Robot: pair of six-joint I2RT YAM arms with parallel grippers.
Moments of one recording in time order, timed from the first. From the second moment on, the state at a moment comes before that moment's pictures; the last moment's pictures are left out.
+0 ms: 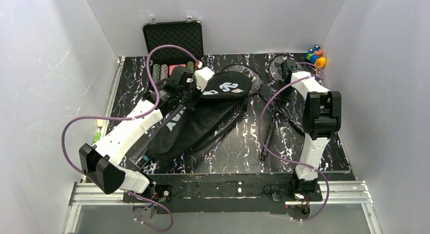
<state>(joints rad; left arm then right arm) -0.63 1.39 1.40 -0.74 -0.04 0.19 0.06 2.03 1.54 -0.82 0.04 0.46</state>
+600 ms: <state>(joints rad) -0.63 1.38 1.29 -0.69 0.02 0.15 0.42 1.47 1.22 -0.88 0.09 0.50</state>
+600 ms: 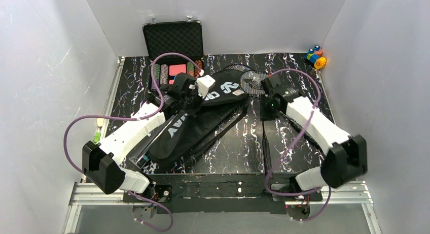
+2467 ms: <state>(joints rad) -0.63 1.68 1.39 -0.58 0.08 0.10 1.29 1.04 1.26 -1.49 0.14 1.01</state>
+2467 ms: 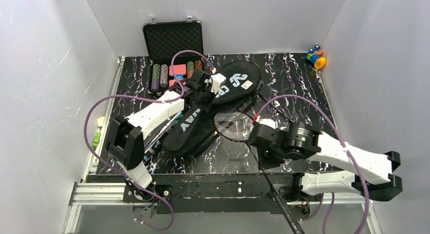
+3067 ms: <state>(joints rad) -0.63 1.63 1.41 -0.65 0.24 0.08 1.25 1.33 1.26 -1.22 0.31 0.96</state>
